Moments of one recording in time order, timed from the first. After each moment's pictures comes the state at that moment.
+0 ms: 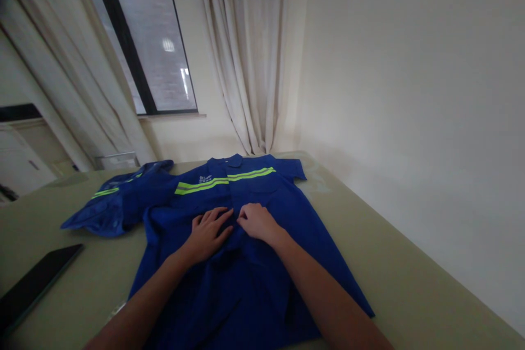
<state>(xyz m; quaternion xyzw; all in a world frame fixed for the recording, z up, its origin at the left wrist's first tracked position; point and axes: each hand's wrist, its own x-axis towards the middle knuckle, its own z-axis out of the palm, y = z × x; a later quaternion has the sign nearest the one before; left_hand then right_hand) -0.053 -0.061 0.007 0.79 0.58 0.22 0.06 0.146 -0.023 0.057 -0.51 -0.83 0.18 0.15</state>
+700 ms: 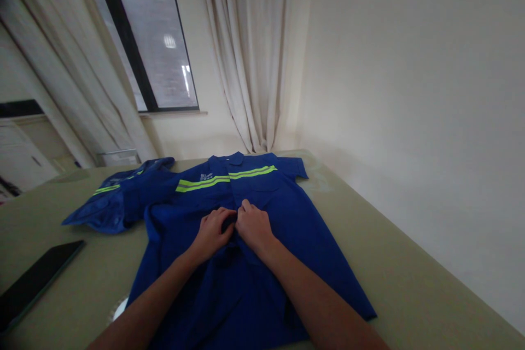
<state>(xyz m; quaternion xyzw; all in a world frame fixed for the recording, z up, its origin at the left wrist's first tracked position) -0.033 -0.059 0.014 0.75 0.58 0.28 0.13 0.127 -0.039 0.037 -0.51 -0.85 -0.01 0.12</state>
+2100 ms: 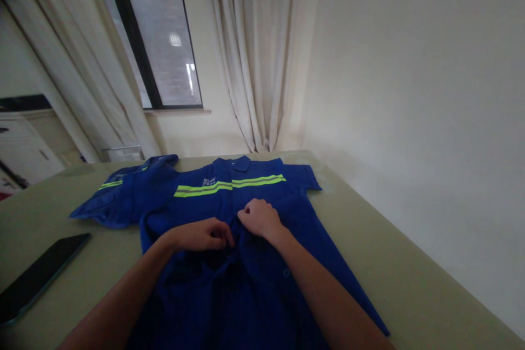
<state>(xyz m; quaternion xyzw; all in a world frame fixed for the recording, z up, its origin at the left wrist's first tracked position) -0.070 -0.056 0.053 0.79 0.45 0.09 0.41 0.140 -0.028 0.062 -0.56 -0.80 0.15 0.13</state>
